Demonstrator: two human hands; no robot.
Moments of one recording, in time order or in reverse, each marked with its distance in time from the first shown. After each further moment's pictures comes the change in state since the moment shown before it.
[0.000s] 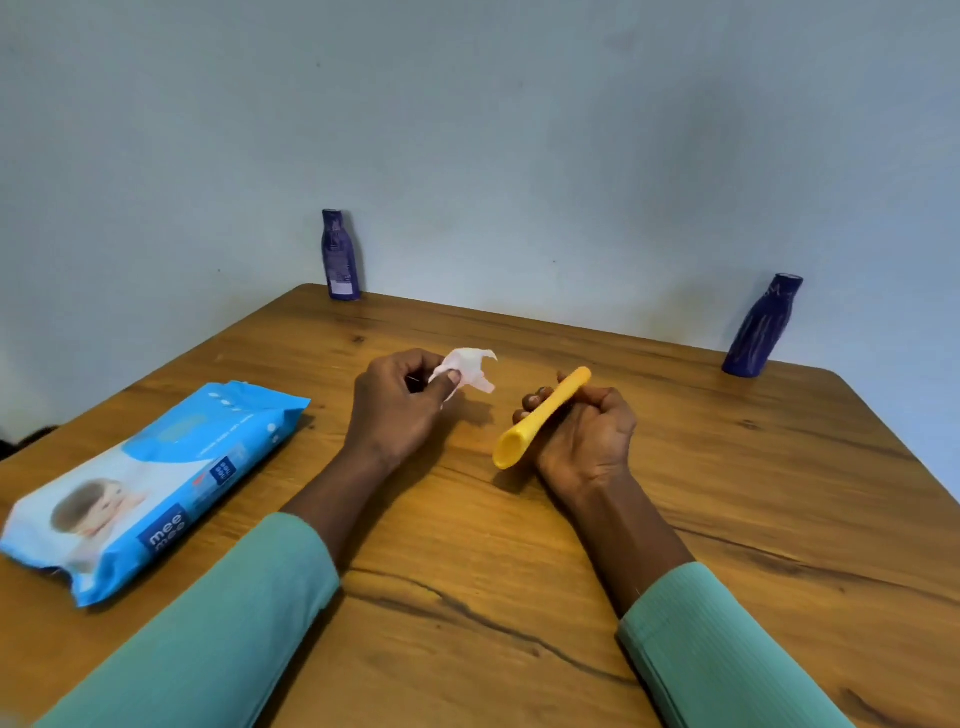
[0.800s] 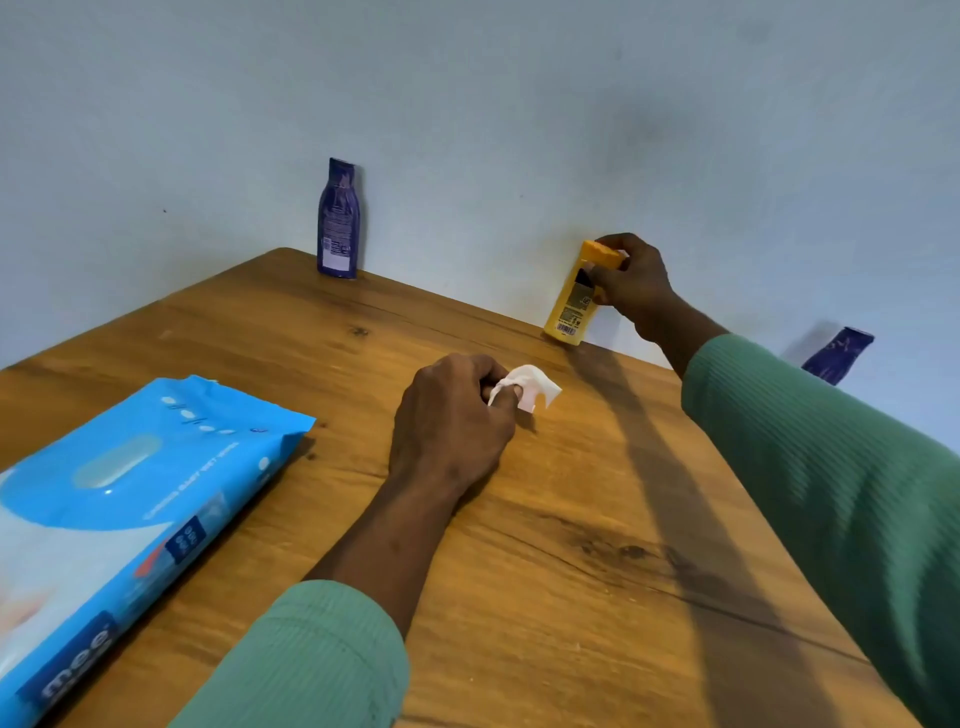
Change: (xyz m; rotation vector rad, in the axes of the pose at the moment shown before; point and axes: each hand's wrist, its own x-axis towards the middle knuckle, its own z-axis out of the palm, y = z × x) left_hand 0.050 -0.036 0.025 0.154 0.037 0.112; right_hand 0.214 -0.084 0.095 -1.566 0.057 -0.532
